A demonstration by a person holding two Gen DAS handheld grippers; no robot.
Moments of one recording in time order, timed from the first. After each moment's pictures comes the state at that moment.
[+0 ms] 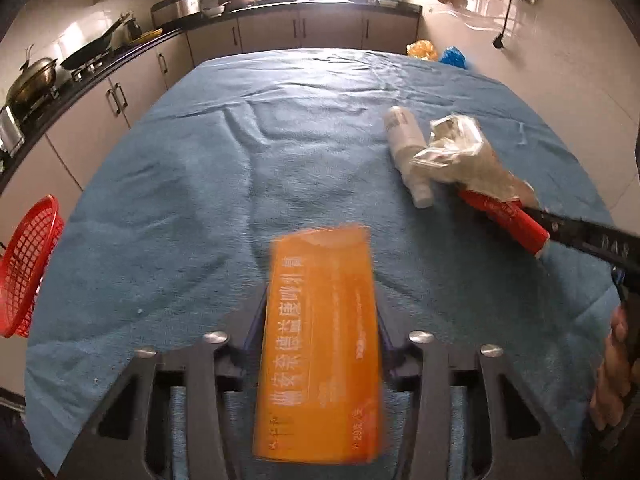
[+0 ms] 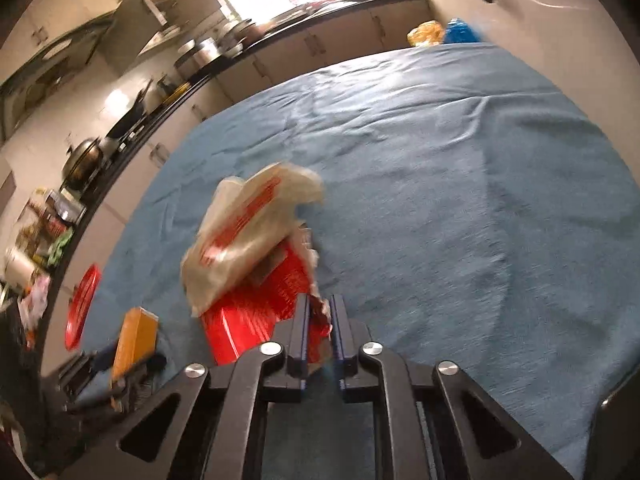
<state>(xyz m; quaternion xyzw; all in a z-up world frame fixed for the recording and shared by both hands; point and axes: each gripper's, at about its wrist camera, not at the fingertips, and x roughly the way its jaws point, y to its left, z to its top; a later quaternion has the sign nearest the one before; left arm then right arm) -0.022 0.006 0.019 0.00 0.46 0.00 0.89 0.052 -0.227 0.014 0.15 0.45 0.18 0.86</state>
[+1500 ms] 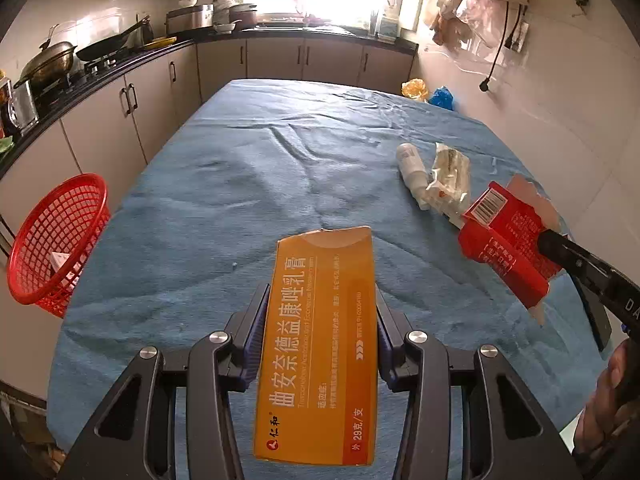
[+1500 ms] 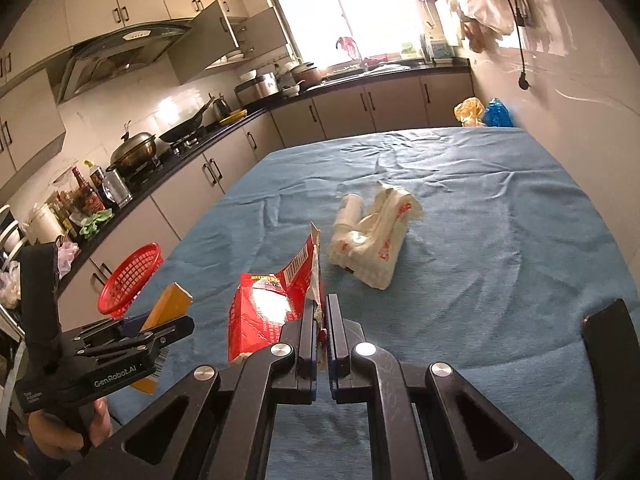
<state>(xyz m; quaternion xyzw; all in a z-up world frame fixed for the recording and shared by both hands) -0.091 0.064 0.058 -0.05 0.41 -0.02 0.91 -0.072 -0.167 0.082 0.09 0.34 0.21 0.91</state>
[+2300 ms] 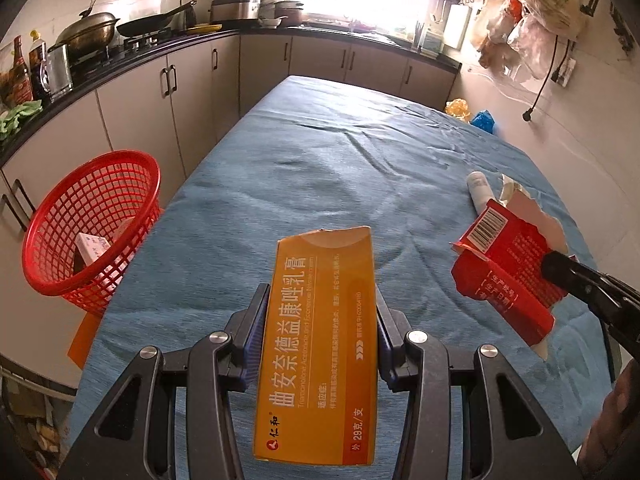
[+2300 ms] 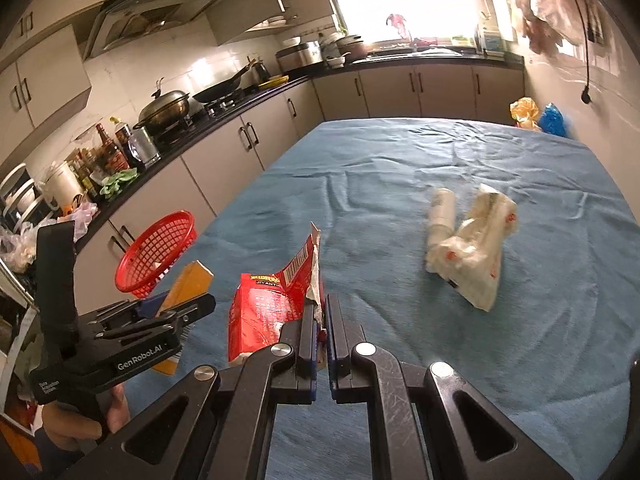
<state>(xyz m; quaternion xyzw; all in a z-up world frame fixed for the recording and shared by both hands) -0.084 0.132 0.047 -0.09 0.41 0.03 0.91 -0.044 -0.084 0.082 0.04 0.38 0.27 0.88</state>
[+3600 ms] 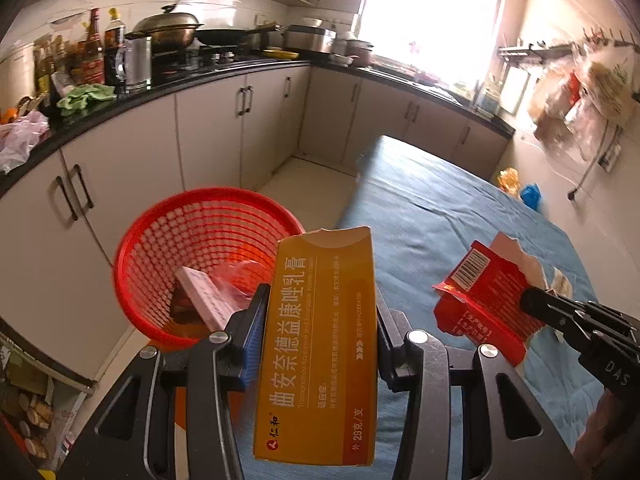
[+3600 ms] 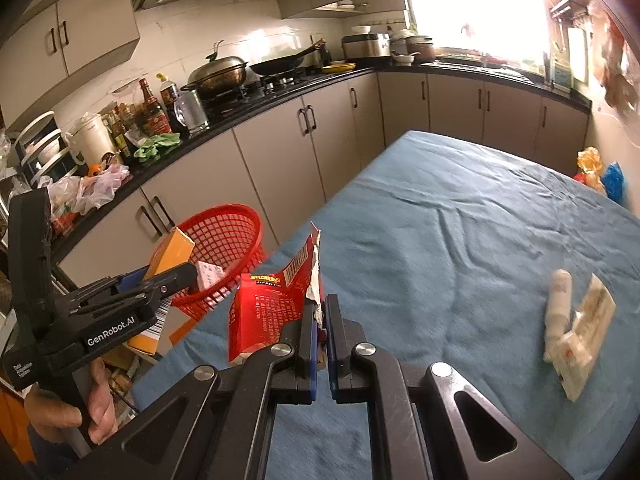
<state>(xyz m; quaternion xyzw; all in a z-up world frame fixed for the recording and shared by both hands) -0.106 0.254 0.090 -0.15 0.34 0.13 0.92 -0.017 0.052 0.107 -0.03 0.37 0.35 0.86</state>
